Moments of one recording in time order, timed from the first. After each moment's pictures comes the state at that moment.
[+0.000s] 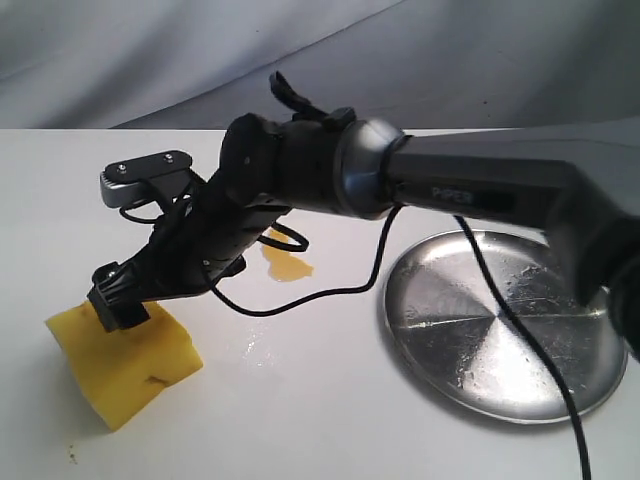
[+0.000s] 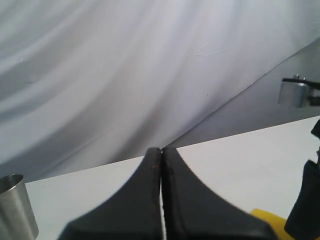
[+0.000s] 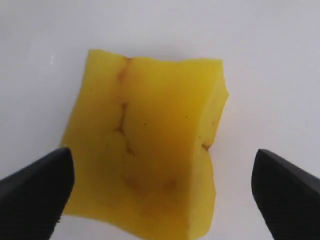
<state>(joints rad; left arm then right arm) -0.07 0.00 0.00 0.05 0.03 0.17 0.98 2.20 -1.69 0.55 0.64 -0.33</state>
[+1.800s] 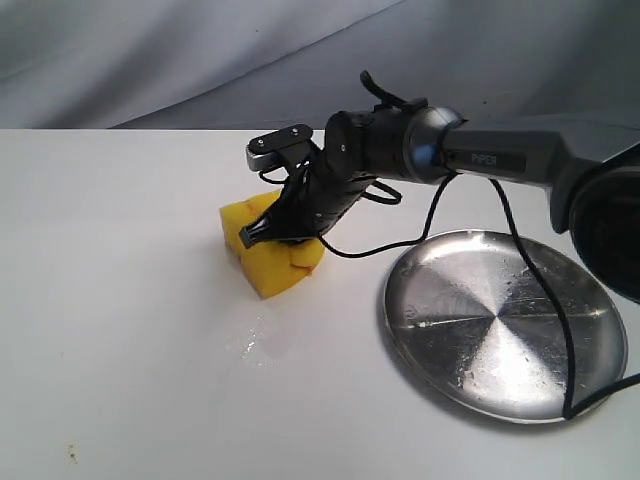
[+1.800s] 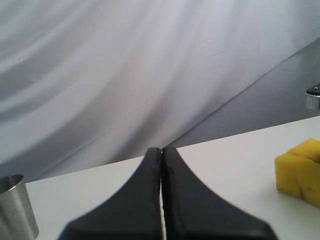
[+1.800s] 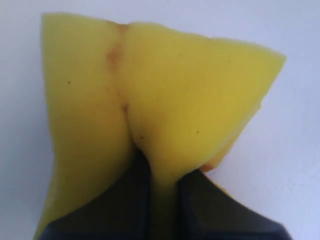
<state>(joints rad) -0.07 0.00 0.00 0.05 0.03 0.17 0.73 2.34 -1.75 0.21 0.58 -0.20</state>
